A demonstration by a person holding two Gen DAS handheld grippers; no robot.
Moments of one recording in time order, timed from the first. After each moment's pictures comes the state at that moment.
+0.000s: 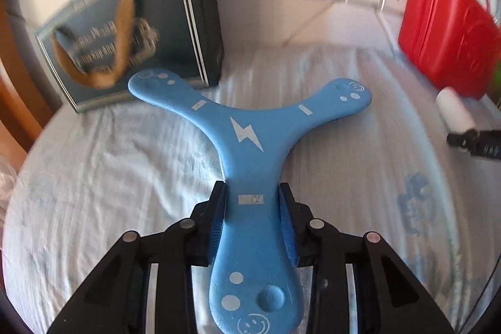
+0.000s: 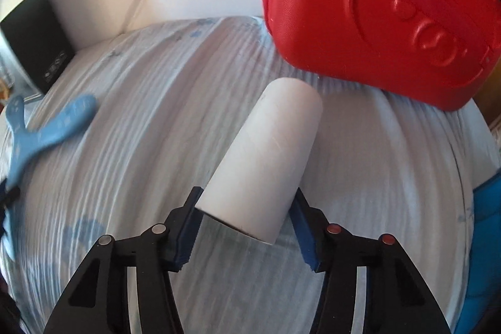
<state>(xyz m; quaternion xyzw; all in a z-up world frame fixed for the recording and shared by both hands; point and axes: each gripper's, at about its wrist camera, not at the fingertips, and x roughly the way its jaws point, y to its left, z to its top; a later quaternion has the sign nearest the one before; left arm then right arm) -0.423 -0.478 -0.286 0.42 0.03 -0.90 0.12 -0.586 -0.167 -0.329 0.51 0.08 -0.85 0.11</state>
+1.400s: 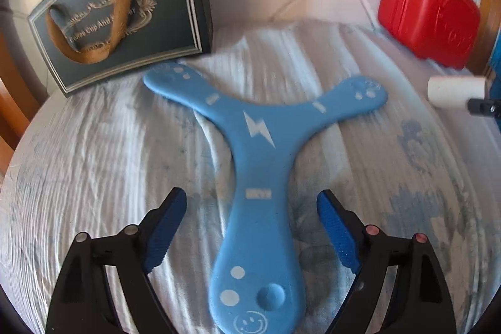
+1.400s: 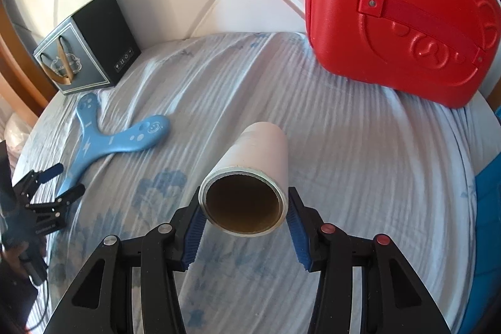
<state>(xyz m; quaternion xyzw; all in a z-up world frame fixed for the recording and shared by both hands) -0.395 -0.491 -0.315 0.46 0.03 -0.89 0.06 -0.529 -0.175 -0.300 0.50 0.05 -0.85 0.20</state>
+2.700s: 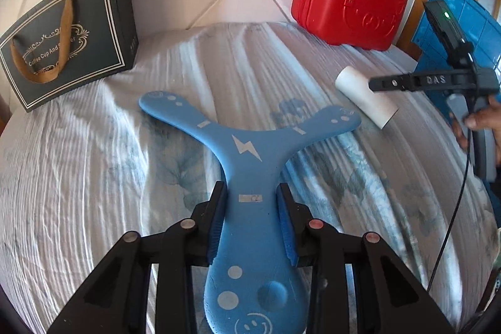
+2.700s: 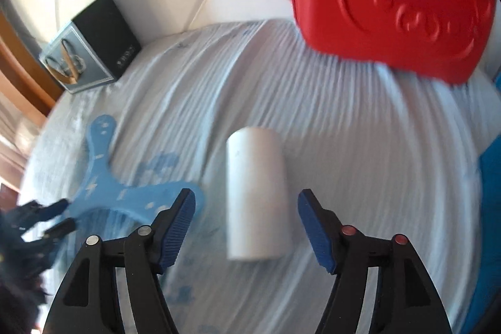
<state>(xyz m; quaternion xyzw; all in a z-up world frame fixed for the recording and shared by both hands) -0.350 -0.426 -0.277 0.45 0.03 -0.89 -0.07 -0.534 -0.154 -0.308 0.51 0.06 -0.83 0.22</state>
